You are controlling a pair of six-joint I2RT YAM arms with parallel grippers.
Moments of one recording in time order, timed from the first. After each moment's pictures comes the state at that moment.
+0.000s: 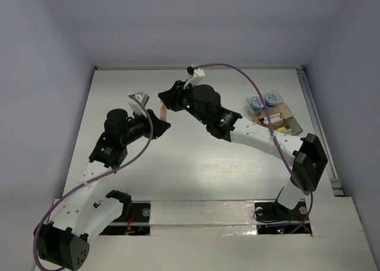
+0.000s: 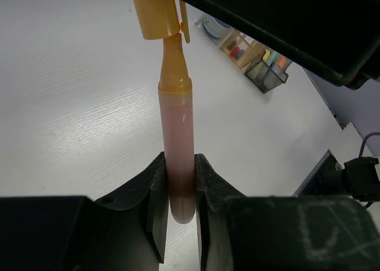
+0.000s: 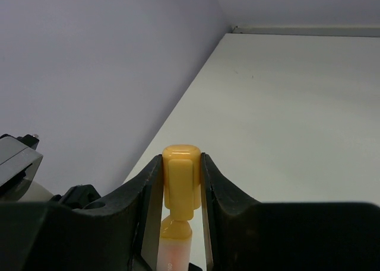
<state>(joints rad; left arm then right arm) -0.32 0.84 0.72 -0.15 0.47 -0.39 0.94 1.68 1.44 0.22 0.21 0.56</state>
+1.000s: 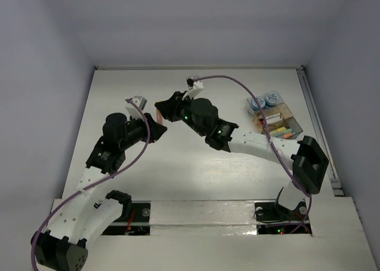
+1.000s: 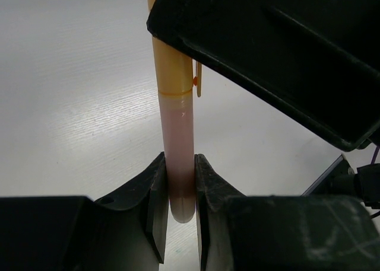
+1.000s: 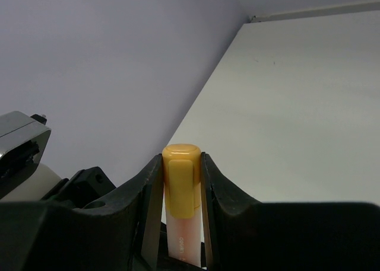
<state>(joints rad) -0.33 0.78 0.72 -0.26 0.37 -0.39 1.01 1.65 1.31 0.35 0.23 0.65</state>
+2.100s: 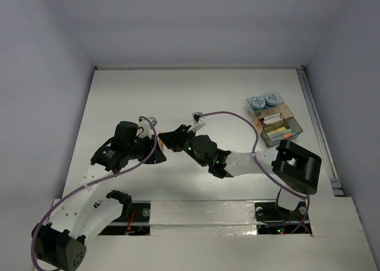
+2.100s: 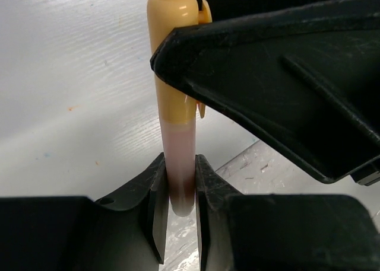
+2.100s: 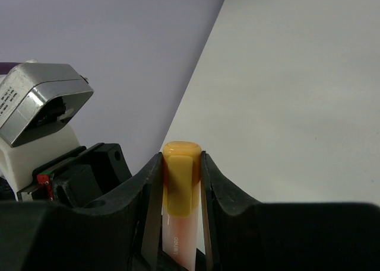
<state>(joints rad) -0.36 0.82 0.70 -0.67 0.43 -0.36 1.15 1.70 0.88 0.77 0.34 0.92</state>
